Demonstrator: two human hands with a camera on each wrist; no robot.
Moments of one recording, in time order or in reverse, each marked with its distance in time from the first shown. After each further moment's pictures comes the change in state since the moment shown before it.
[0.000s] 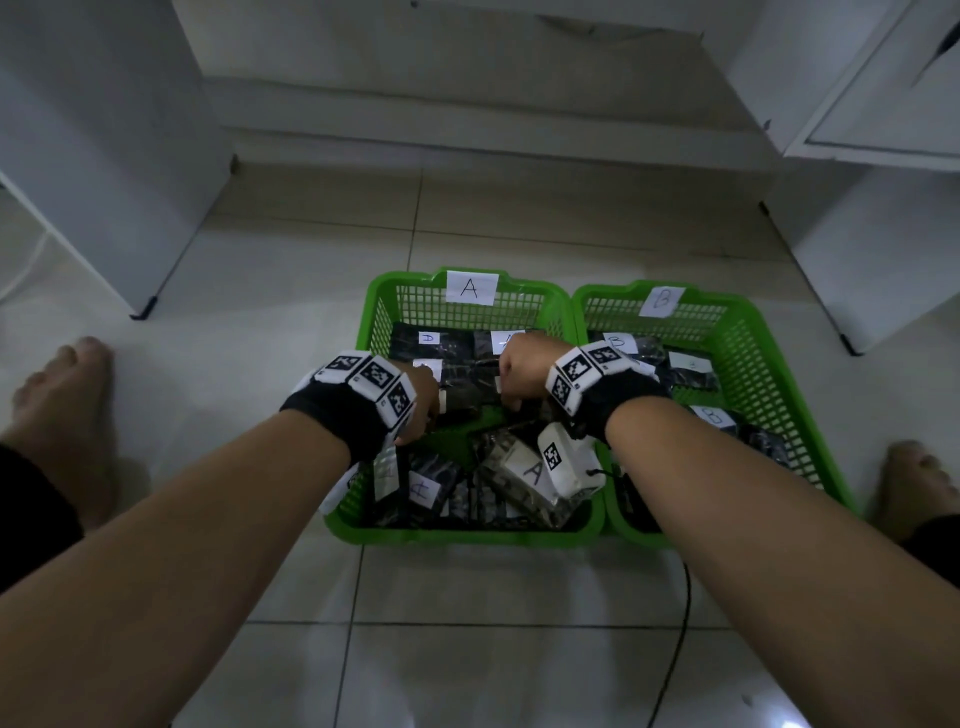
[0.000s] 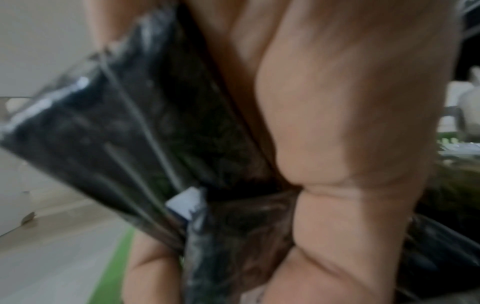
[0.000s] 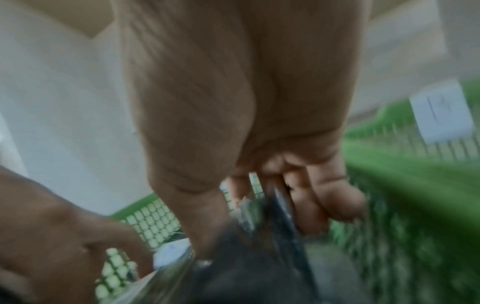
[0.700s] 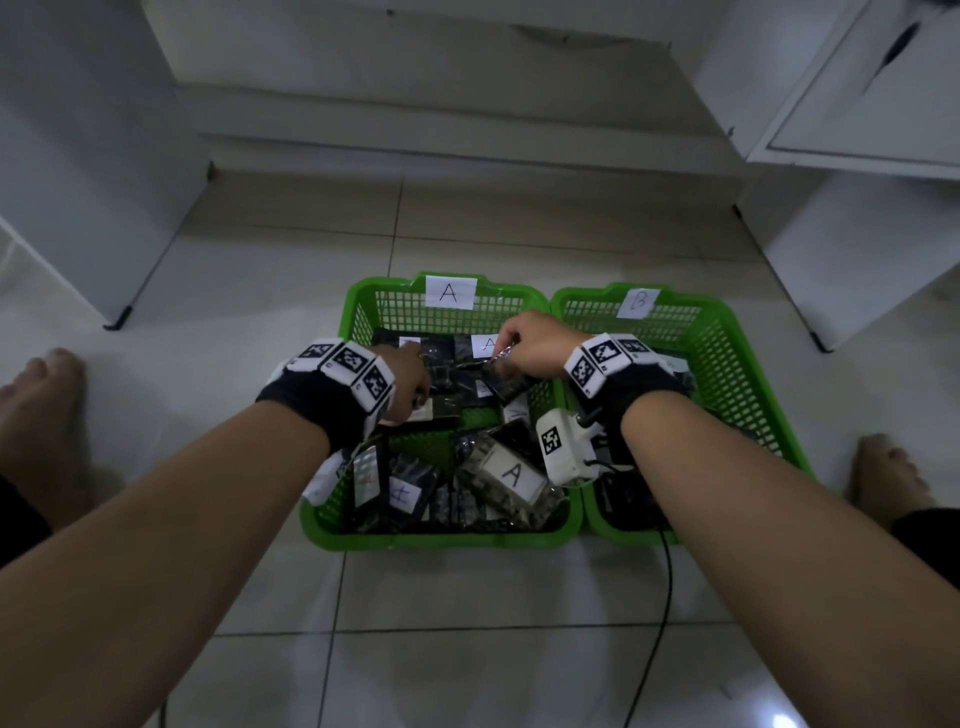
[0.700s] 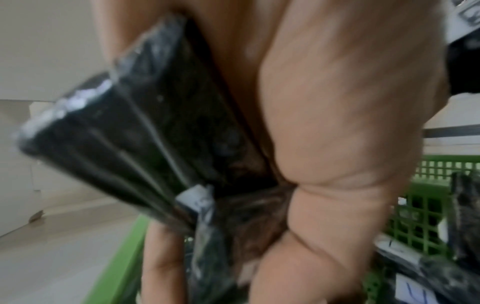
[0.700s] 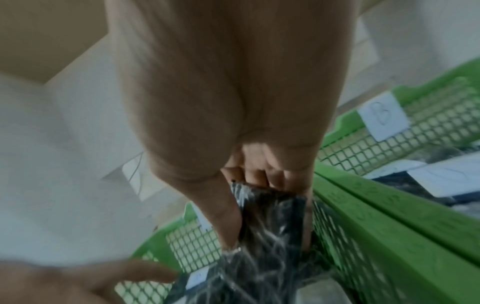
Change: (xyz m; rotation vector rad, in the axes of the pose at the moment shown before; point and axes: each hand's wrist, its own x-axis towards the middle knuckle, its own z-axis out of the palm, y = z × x) left_hand 0.005 -0.010 -0.016 -0.010 0.147 0.087; right_hand -0.018 0.027 -0.018 0.360 0.194 -0.006
